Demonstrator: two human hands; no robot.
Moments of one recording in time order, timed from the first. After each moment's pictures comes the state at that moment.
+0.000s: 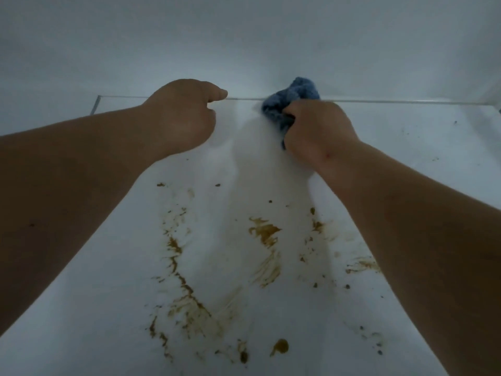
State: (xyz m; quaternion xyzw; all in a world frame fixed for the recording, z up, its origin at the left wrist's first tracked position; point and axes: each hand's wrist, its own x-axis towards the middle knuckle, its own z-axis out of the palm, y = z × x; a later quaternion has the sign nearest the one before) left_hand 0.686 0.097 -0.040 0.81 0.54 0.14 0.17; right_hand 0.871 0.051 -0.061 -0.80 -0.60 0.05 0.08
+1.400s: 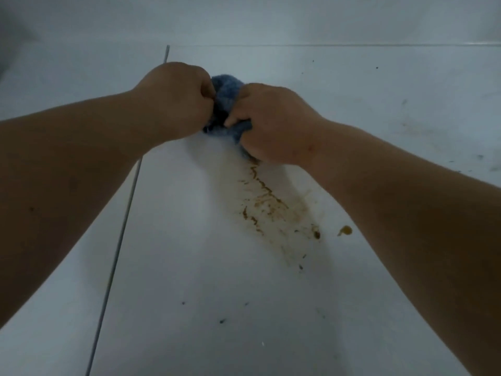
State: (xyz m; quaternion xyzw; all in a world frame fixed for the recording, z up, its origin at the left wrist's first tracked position) left_hand 0.582 0.032 -0.041 0.82 0.56 0.09 0.09; right_hand 0.725 -0.014 -0.057 -0.61 -0.79 0.08 0.06
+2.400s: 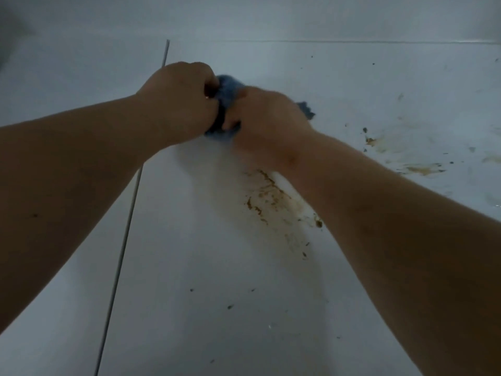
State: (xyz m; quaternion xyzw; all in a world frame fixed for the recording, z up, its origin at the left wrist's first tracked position) left_hand 0.576 0.022 -0.046 0.82 0.54 0.12 0.12; right_hand 0.701 -0.033 -0.055 -0.66 -0.75 0.07 0.08
